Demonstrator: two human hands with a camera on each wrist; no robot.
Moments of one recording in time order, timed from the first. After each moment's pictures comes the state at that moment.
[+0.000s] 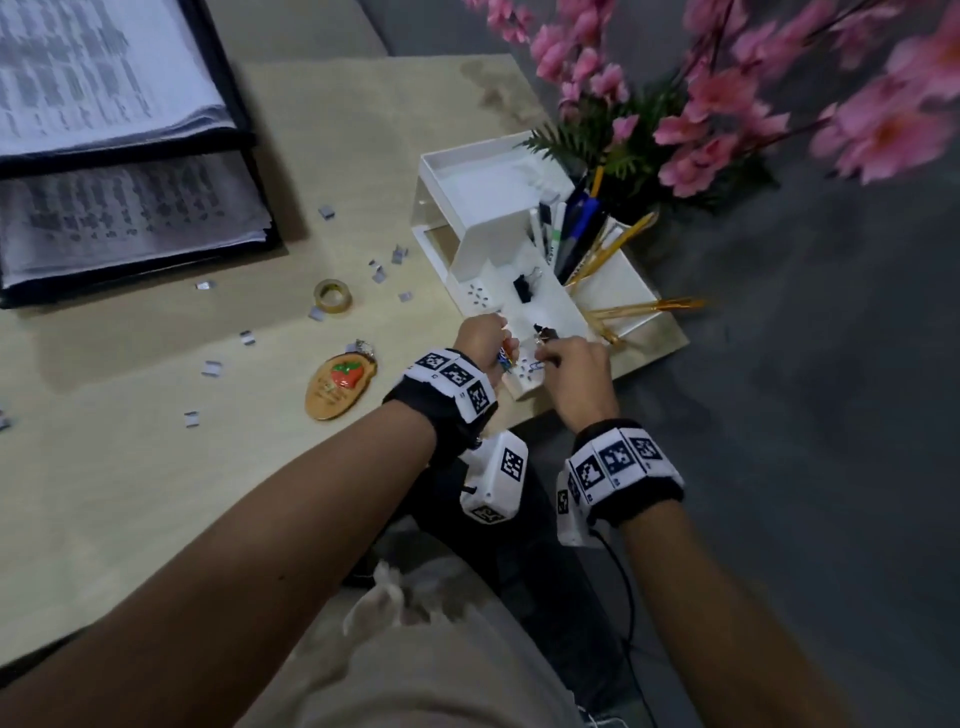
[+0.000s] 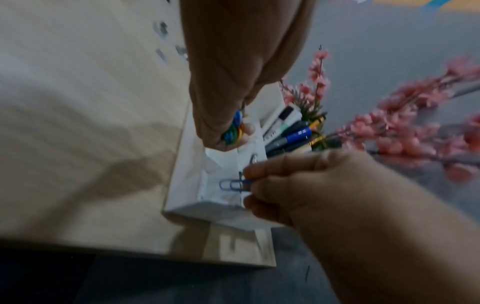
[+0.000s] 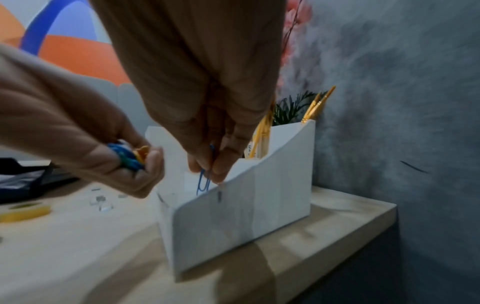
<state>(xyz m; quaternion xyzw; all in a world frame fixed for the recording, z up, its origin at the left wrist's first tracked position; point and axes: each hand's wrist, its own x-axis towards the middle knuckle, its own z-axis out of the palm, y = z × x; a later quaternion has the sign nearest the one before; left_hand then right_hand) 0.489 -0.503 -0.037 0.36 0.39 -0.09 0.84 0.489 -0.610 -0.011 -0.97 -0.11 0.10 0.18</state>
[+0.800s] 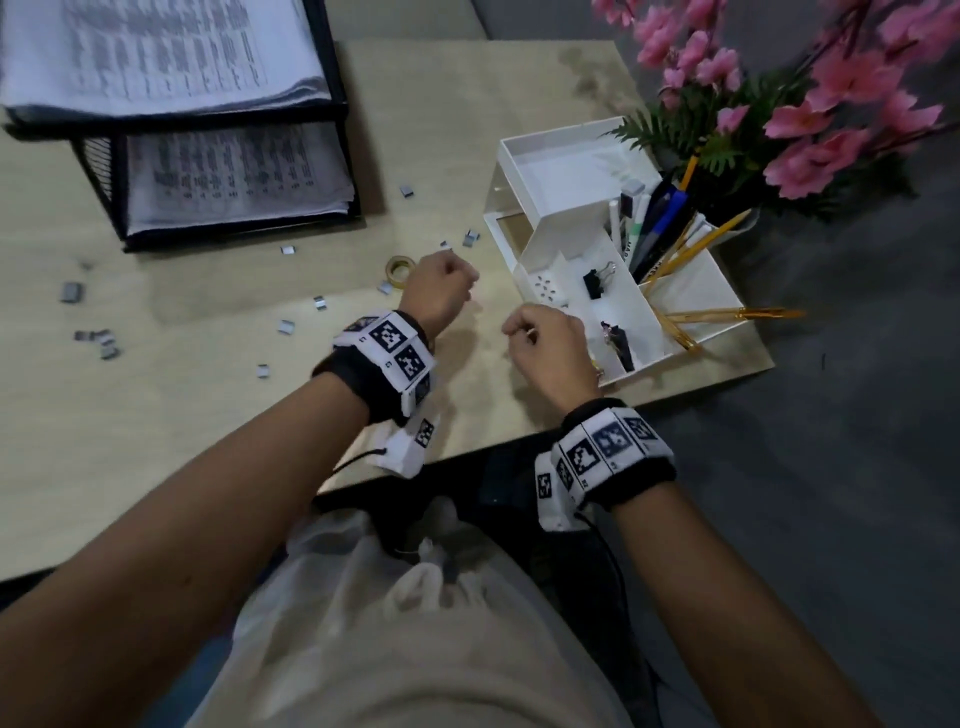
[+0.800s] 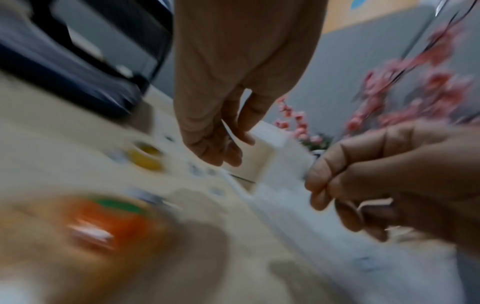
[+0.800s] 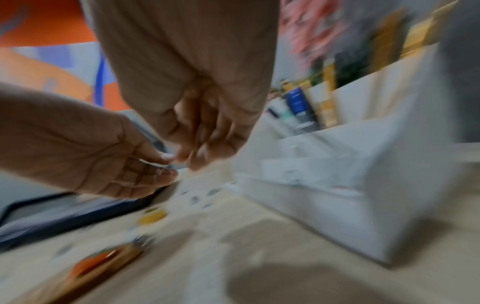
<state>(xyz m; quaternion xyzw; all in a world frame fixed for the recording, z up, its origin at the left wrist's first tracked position) 0.445 -0.413 -0.032 0.71 0.36 0.04 0.60 0.475 -0.549 -0.022 -0.91 -0.25 0.17 0.29</state>
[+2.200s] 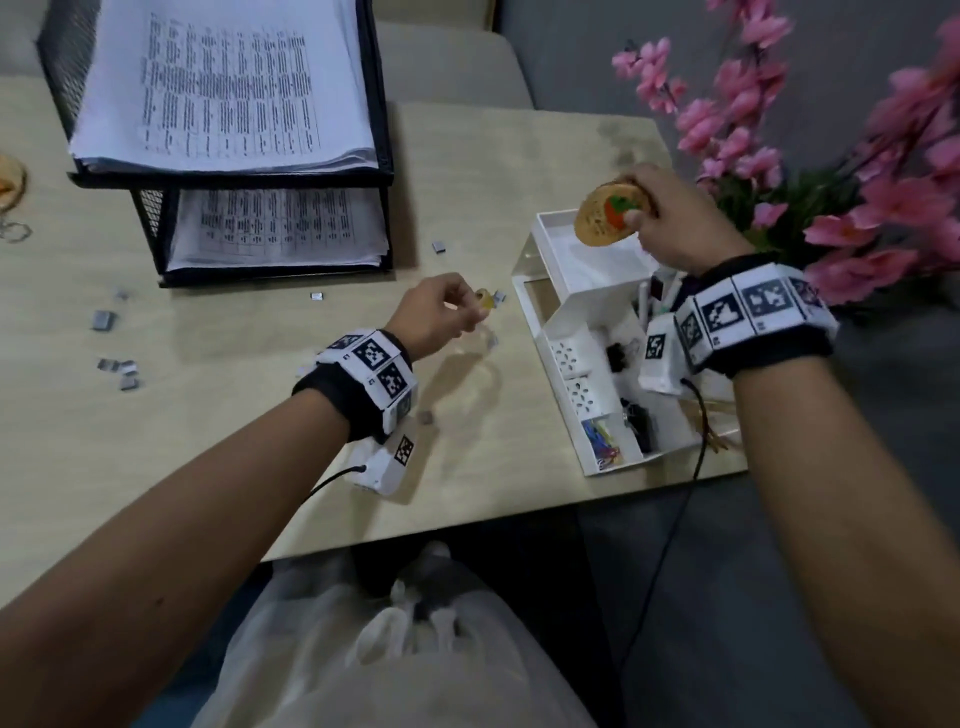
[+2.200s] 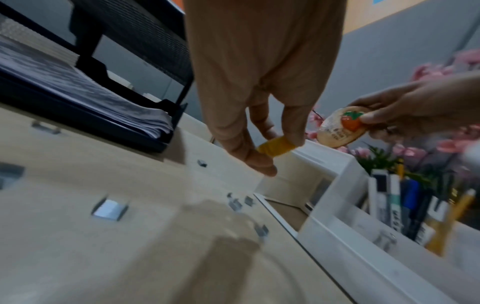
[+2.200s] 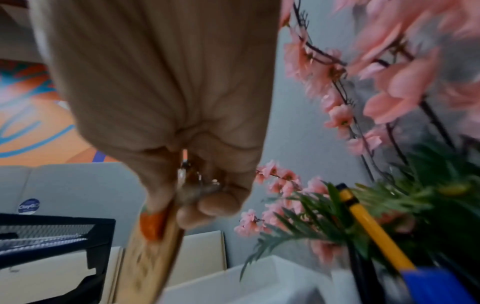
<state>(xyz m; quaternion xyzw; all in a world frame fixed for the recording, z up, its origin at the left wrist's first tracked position) 0.459 -0.359 -0.045 0.74 0.28 0.06 0.60 0.636 -0.495 0.079 -0.91 -0.39 0.11 0.12</state>
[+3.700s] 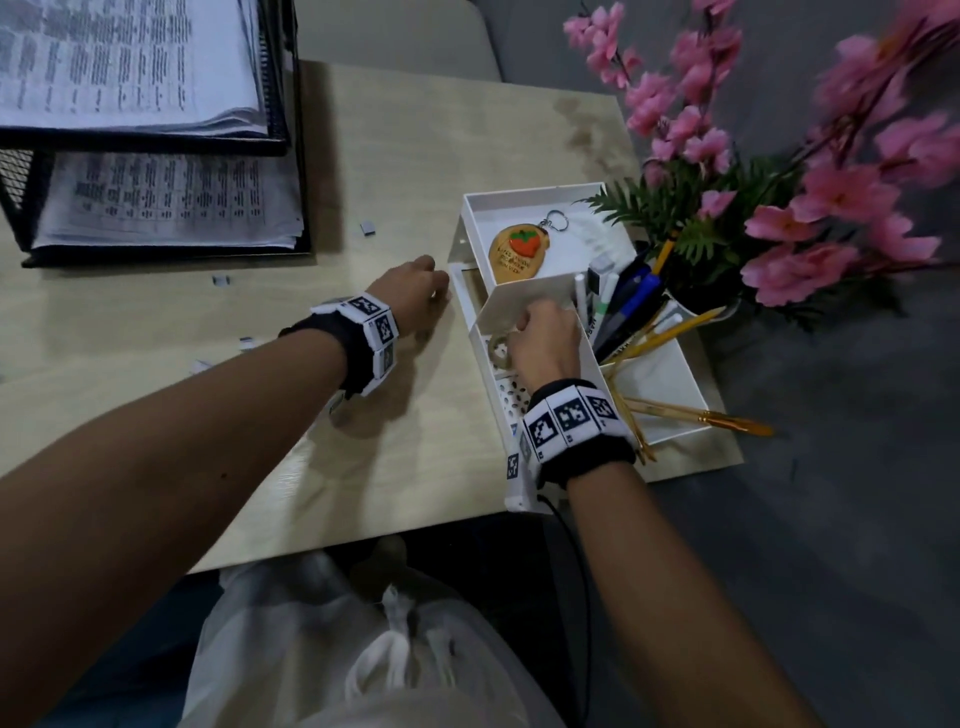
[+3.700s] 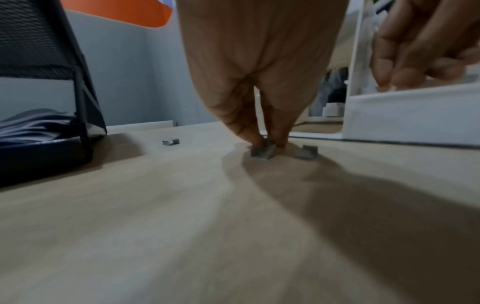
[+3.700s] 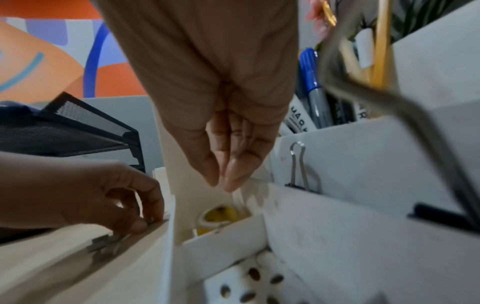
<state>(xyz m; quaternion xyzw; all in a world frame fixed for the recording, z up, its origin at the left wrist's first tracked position) 0.534 -0.368 -0.080 0.96 0.17 -0.07 0.22 0.580 -0.522 -0.025 -0.96 -0.20 0.14 0.16</state>
